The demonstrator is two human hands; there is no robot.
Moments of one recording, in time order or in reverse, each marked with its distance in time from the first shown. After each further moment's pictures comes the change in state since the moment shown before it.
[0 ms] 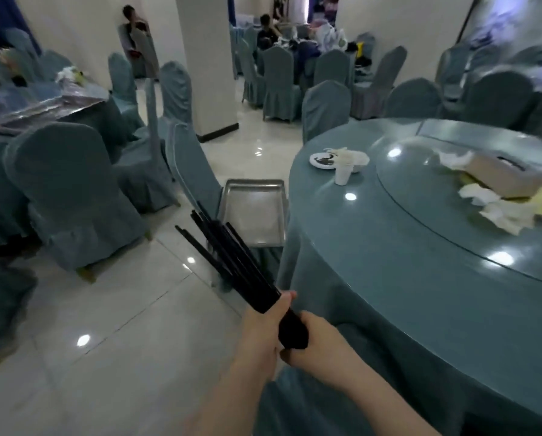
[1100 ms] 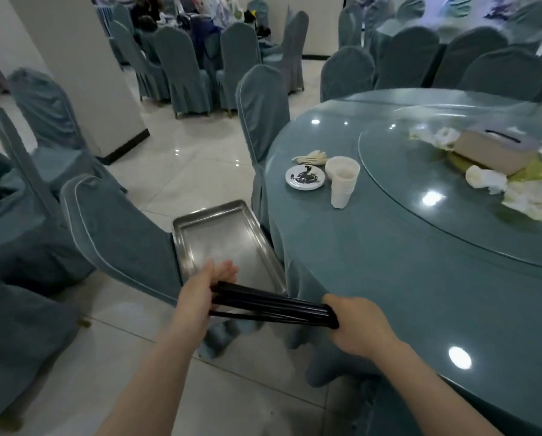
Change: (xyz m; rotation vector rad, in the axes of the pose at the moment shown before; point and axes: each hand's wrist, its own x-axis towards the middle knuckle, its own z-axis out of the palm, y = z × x) left_hand 0.412 0.215 -0.016 0.368 -0.304 -0.081; right_hand 0.331 -0.044 -0.084 -0.574 0.320 0.129
